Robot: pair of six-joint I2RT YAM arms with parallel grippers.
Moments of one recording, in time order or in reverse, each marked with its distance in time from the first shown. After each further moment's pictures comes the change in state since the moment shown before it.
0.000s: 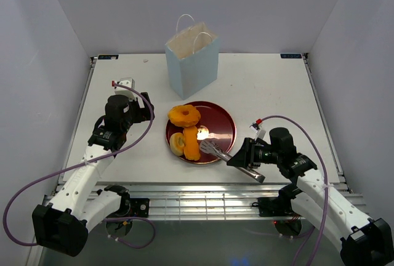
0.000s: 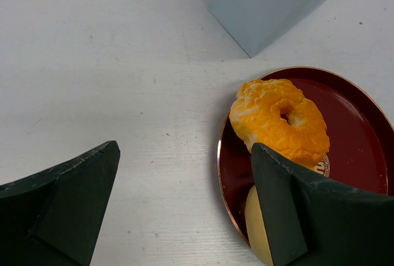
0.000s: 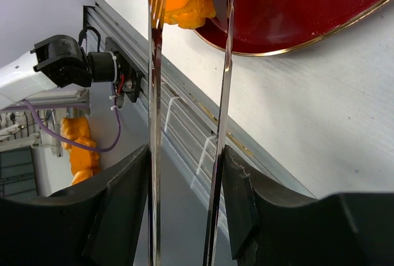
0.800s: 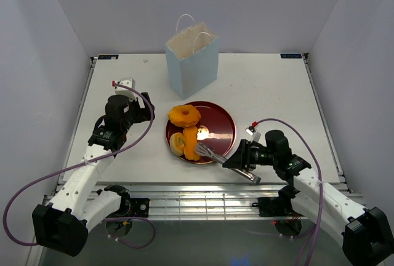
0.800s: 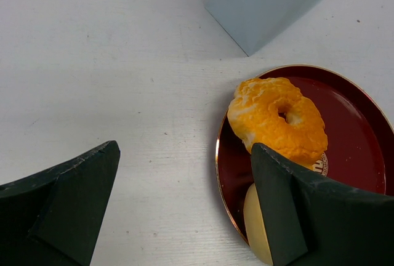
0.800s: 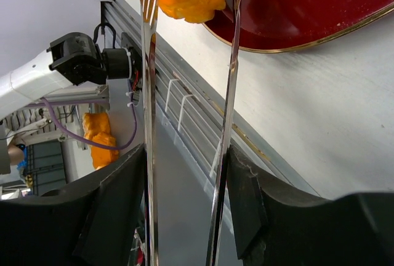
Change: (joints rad) left arm 0.000 0.002 0.000 0.000 0.009 0.000; right arm 0.048 0.061 -0.080 0.185 -0.024 0.126
